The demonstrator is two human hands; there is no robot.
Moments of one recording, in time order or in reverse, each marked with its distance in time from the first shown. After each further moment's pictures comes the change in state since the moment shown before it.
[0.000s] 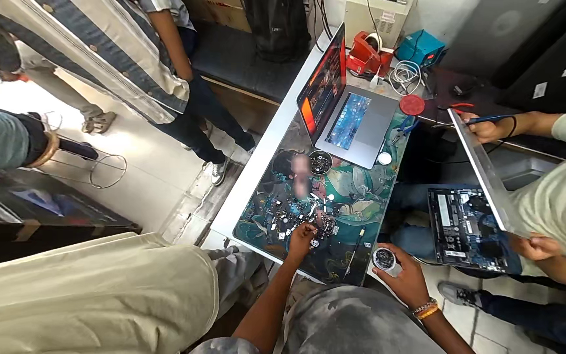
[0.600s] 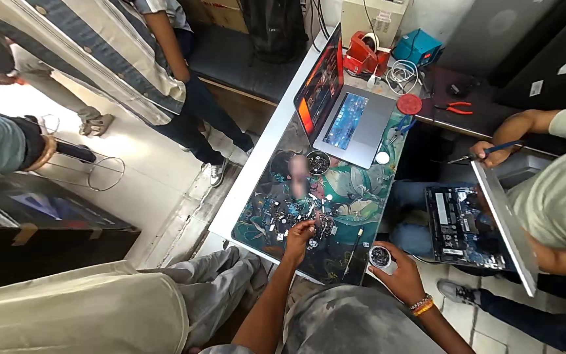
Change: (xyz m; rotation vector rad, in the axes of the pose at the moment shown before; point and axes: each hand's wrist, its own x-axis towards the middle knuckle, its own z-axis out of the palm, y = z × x) left_hand -0.008 0.013 0.002 -0.538 -0.024 0.110; right_hand 0.005 -0.003 0.003 -0.001 -0.020 -0.013
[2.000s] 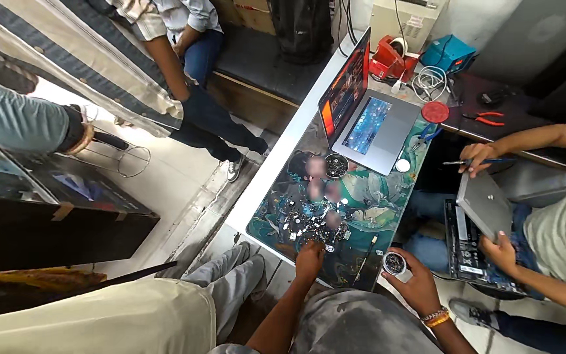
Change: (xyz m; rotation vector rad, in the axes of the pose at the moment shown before) left_hand -0.029 -0.034 -0.019 1.326 -0.064 -0.182; right_hand 0.009 0.002 0.001 -0.028 -0.013 -0.002
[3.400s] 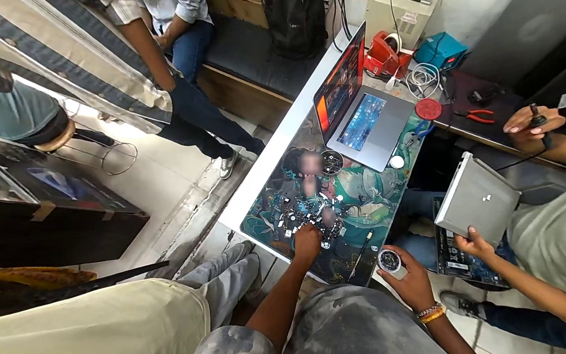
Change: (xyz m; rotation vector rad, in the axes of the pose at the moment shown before) left_hand 0.035 0.025 -0.018 0.185 0.069 0.080; right_hand -0.005 0.003 0.001 0.010 0.010 -0.022
